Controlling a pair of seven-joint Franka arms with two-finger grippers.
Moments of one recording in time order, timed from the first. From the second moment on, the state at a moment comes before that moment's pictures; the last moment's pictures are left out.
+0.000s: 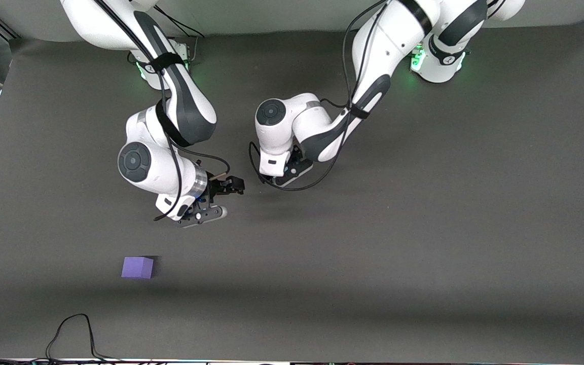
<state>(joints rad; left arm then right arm) -0.62 0.79 -0.37 -1.45 0.36 2.20 -1.70 0.61 0.40 -0.21 -1.76 0.39 2.11 0.03</state>
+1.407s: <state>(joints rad) 0.34 0.20 -0.46 -1.63 0.12 1.78 -0.40 1.03 0.46 -0.24 -2.08 0.37 2.60 0.04</state>
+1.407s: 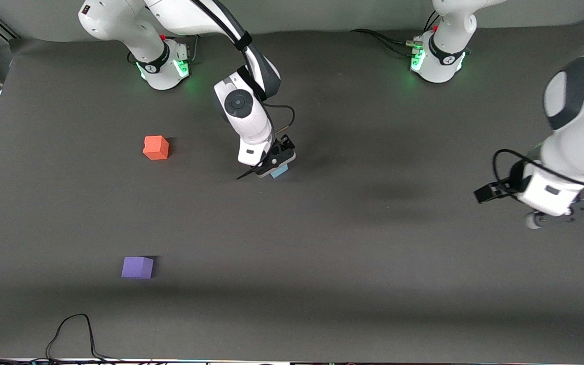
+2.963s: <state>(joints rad) -0.05 0.02 0.05 -1.69 0.13 1.68 -0.15 0.91 0.35 -0.63 -2.04 0.38 2.32 -0.06</state>
